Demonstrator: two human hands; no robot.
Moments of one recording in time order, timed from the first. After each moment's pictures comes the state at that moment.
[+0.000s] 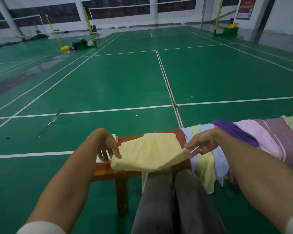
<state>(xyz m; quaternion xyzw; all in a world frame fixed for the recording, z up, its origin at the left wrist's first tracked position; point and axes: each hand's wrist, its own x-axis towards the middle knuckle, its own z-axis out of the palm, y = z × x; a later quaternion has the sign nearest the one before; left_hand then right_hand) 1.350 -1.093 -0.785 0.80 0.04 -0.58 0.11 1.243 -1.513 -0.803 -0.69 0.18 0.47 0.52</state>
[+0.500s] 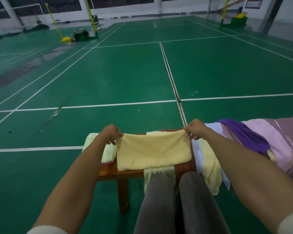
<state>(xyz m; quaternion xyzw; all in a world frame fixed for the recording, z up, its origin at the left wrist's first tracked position) 1.386 -1.094 -0.825 0.96 0.00 -0.19 0.20 1.307 -1.483 -0.830 -0.87 0.21 0.10 0.43</state>
